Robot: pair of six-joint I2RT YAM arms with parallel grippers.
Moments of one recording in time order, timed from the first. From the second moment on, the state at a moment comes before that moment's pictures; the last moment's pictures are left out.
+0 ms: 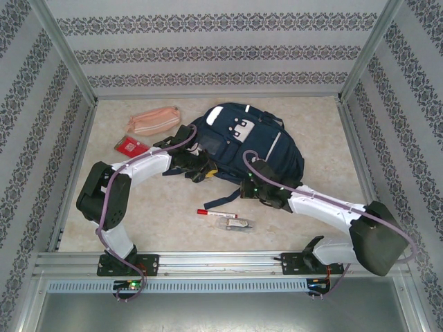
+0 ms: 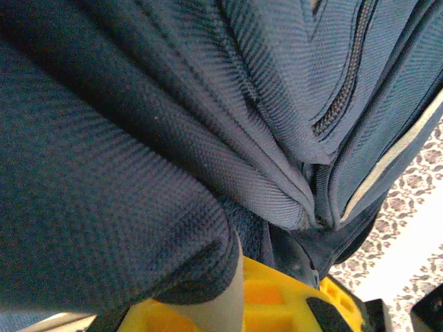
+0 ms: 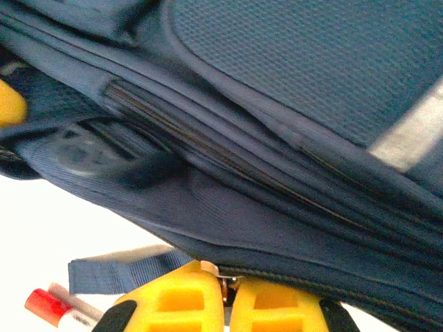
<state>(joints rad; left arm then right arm) -0.45 1.75 1.15 -0.43 0.59 -1.07 0.69 1.28 0.66 -0.30 0.01 0.70</state>
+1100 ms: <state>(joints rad) -0.40 2.21 1.89 -0.97 0.38 -0.54 0.64 1.50 0.96 -0.64 -0.42 0.57</state>
